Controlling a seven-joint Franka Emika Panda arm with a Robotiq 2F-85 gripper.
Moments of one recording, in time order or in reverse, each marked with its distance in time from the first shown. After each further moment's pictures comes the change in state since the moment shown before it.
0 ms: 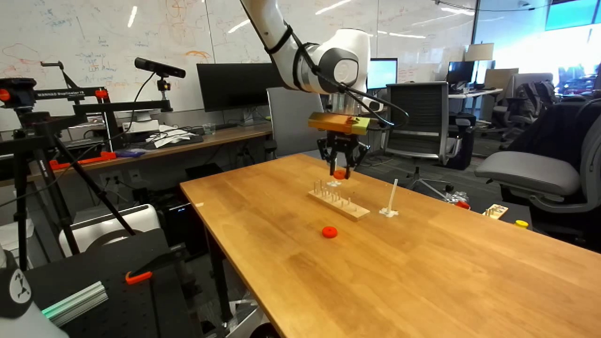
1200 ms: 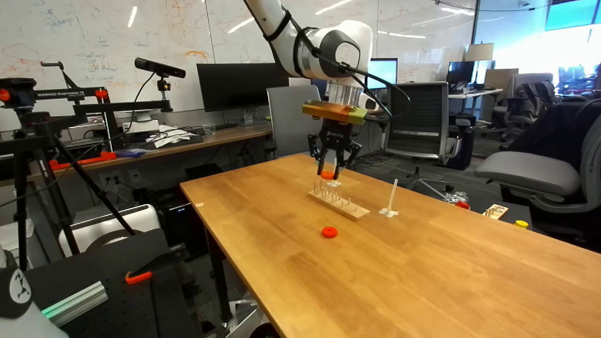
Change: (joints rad) arm -0.007 -0.053 -0.003 0.003 -0.004 -0.257 -0.026
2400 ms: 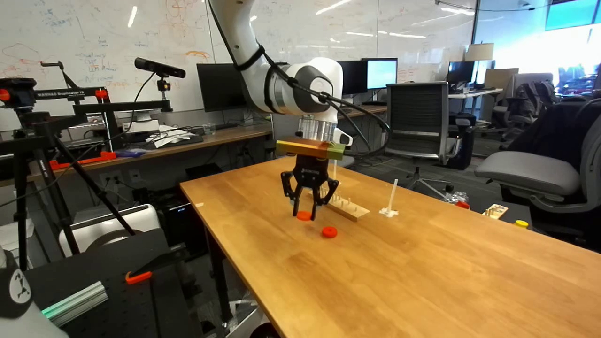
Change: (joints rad) arm -0.007 -0.040 0.019 -0.284 -0.179 0.123 -0.015
